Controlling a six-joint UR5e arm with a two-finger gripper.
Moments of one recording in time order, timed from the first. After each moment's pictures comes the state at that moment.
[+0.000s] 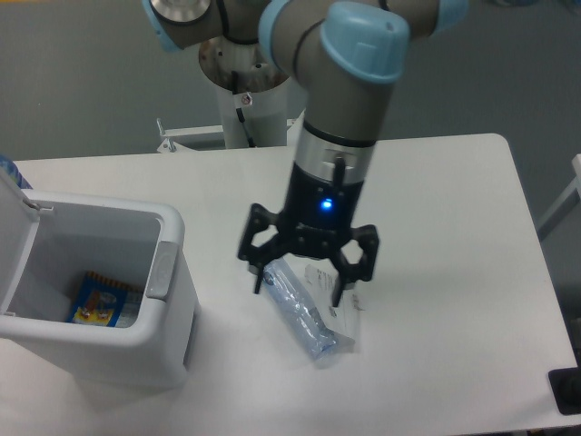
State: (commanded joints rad) arm 2.52 -1.90 -1.34 -1.10 1.16 0.50
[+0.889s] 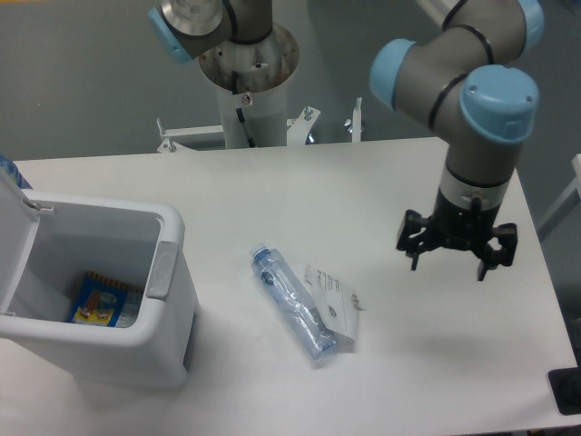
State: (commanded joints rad) arm 2.68 -2.02 -1.34 -1.19 1.52 1.02
